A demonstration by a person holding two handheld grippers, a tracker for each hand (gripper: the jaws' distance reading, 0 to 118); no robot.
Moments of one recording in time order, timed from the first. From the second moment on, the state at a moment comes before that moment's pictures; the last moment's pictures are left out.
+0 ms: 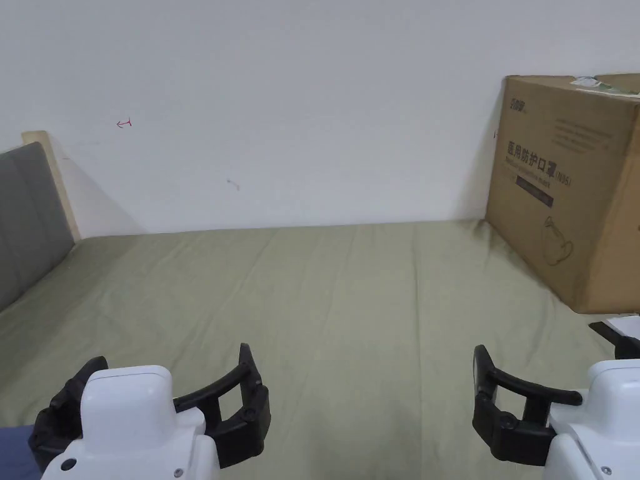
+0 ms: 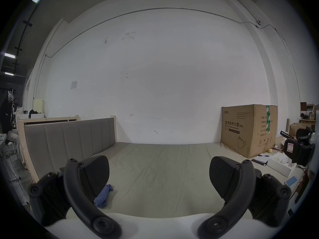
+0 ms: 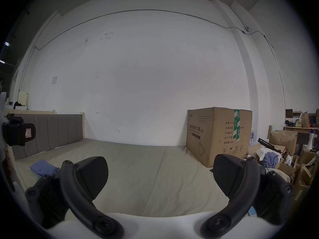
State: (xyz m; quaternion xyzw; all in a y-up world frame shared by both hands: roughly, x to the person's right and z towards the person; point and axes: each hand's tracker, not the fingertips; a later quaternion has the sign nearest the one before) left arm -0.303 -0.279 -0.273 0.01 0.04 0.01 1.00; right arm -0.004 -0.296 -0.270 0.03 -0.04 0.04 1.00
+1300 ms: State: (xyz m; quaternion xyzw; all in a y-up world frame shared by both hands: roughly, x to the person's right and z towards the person) left arm -0.290 -0.299 -0.307 -0.15 0.04 0.05 0.99; right arm -0.005 -0.317 -0.284 -0.06 -0.04 0.05 1.00
